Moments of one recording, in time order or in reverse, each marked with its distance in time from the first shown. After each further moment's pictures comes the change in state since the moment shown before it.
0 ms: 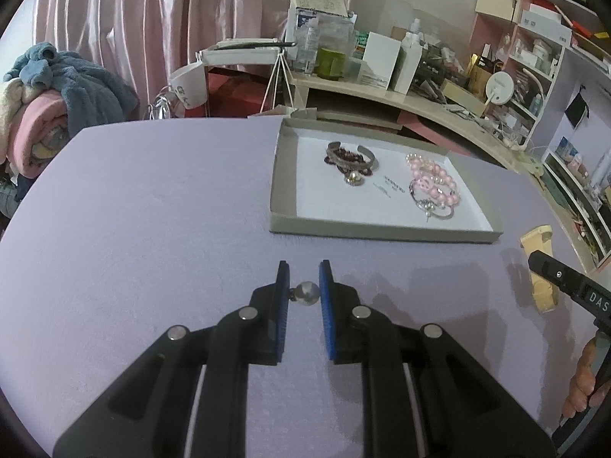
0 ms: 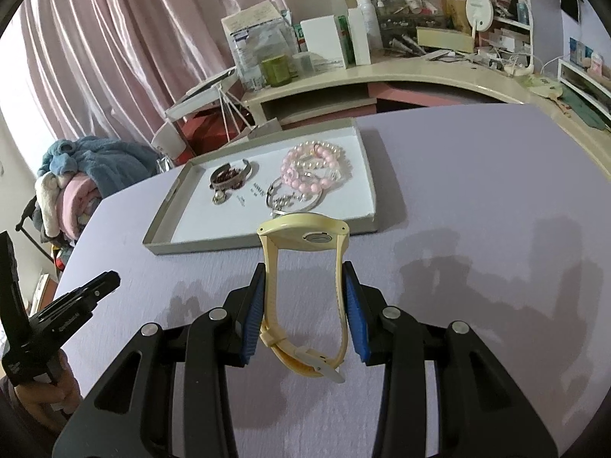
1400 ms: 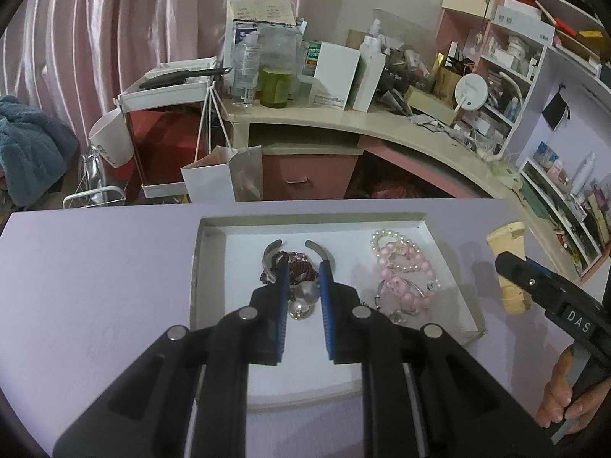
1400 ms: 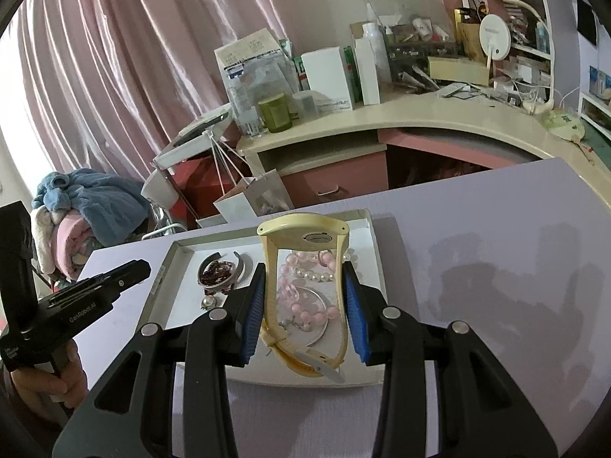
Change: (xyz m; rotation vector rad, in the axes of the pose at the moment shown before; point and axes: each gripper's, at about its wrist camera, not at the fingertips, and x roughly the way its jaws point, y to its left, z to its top) left arm 0.088 -0.042 0.128 0.109 0.002 -0.147; right arm 0.053 0.004 0.097 0.005 -0.084 0.014
